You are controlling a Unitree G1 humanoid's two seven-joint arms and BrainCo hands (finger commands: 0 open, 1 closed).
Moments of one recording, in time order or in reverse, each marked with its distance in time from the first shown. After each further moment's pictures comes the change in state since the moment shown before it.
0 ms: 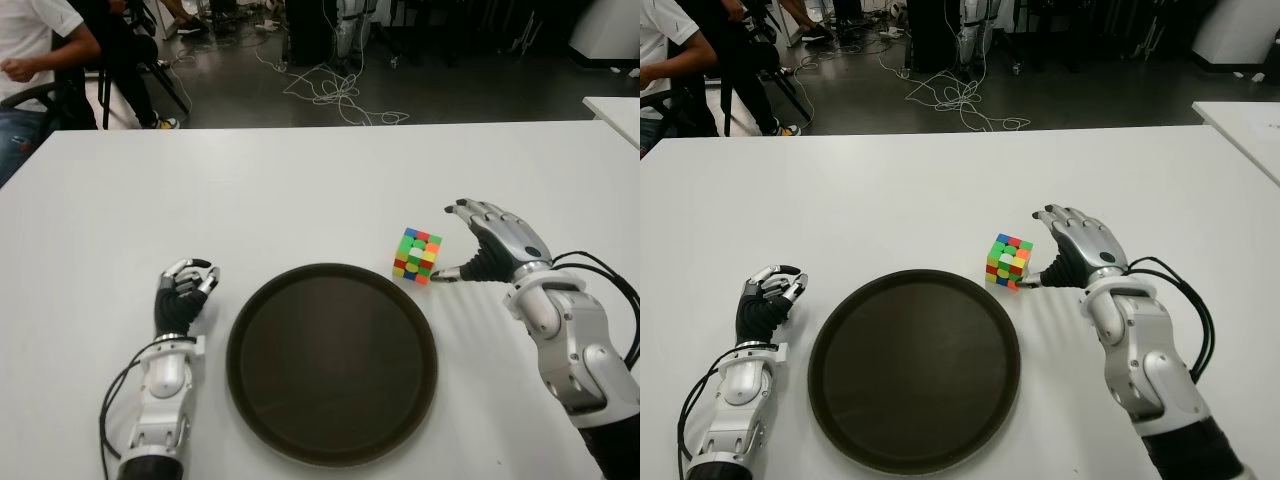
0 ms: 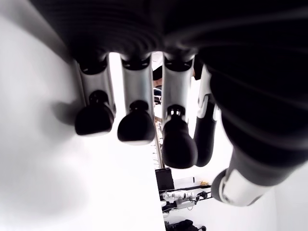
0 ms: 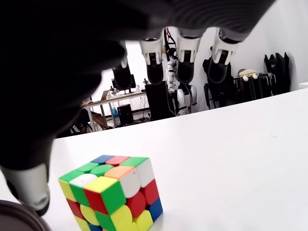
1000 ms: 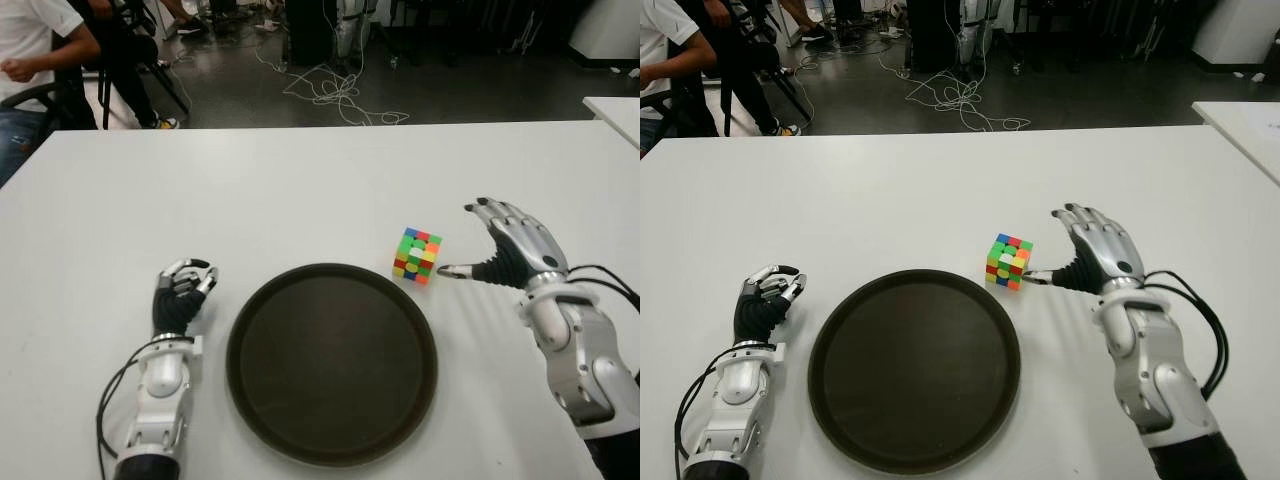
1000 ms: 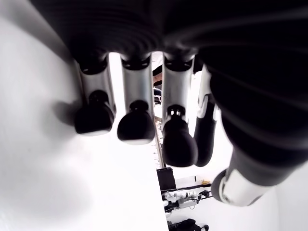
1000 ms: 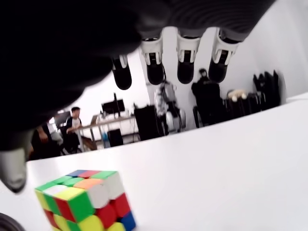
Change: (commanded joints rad) left arm 0.000 0.007 -0.009 0.002 0.011 -0.001 -0.003; right arm 0.062 0.002 -0.047 -0.034 0.001 -0.011 -0.084
